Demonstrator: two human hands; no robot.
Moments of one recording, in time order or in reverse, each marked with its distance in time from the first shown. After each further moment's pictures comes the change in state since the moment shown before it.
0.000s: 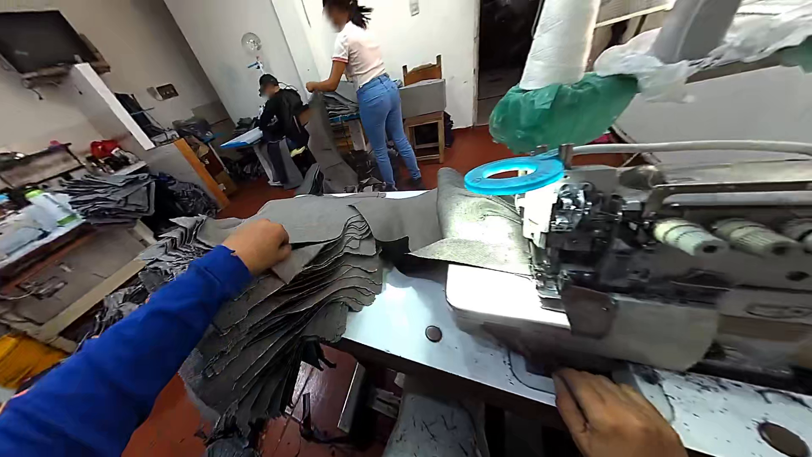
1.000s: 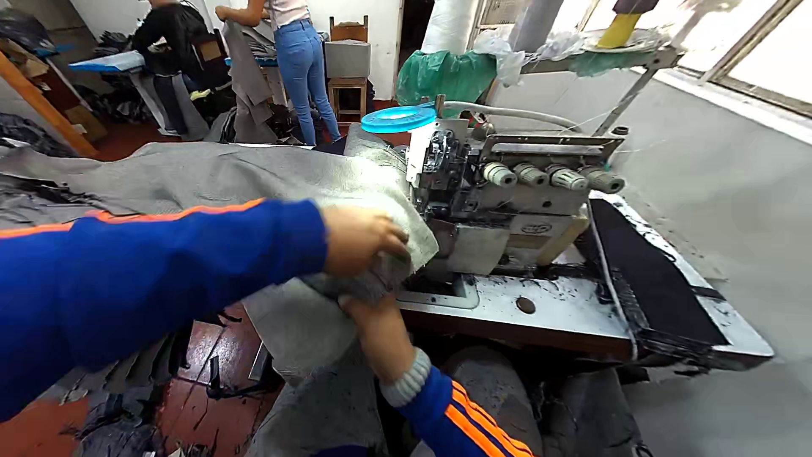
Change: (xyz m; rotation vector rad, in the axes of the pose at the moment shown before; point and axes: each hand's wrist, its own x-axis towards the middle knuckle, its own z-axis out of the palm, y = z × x) left_hand -0.023 0.236 -0.004 -0.076 -0.067 1.026; right_hand 0.065 -0.125 -0.037 1.362 -0.188 0.839
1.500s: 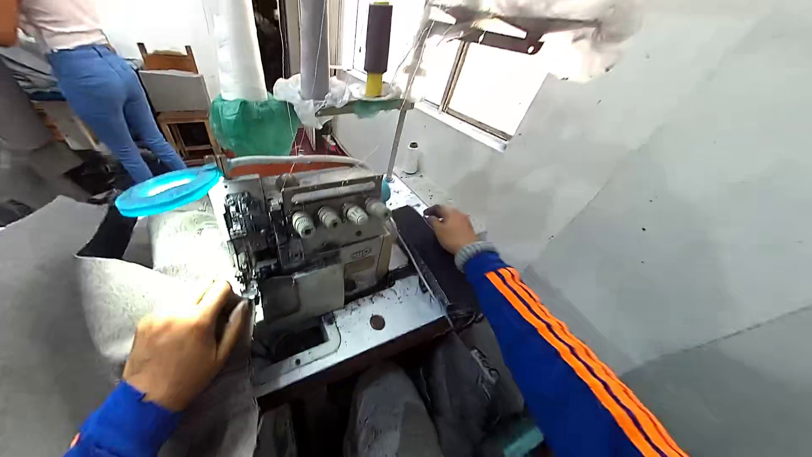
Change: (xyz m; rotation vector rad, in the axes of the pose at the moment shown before) left_hand 0.060 -0.016 0.091 0.177 1.056 -0.239; right_hand 0.082 -0.113 -0.356 -1.240 0.553 0.036
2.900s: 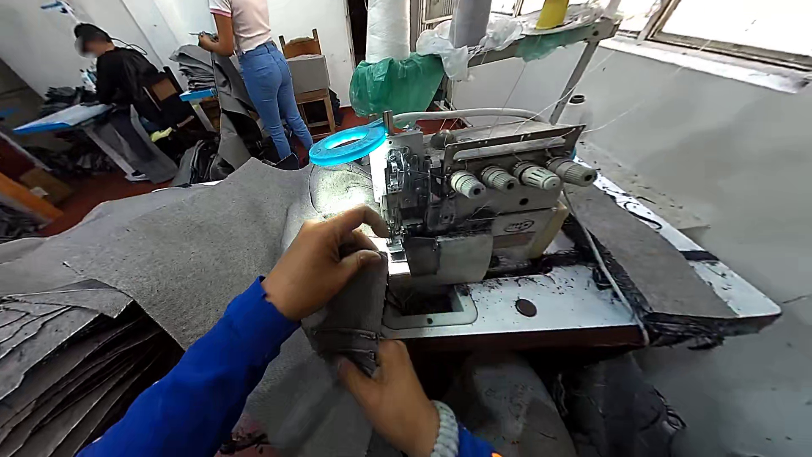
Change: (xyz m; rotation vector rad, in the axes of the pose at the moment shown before) left_hand 0.034 -0.019 -0.065 -0.694 -0.310 -0.090; right_hand -0.248 -0.221 0.156 1.048 -0.292 -0.405
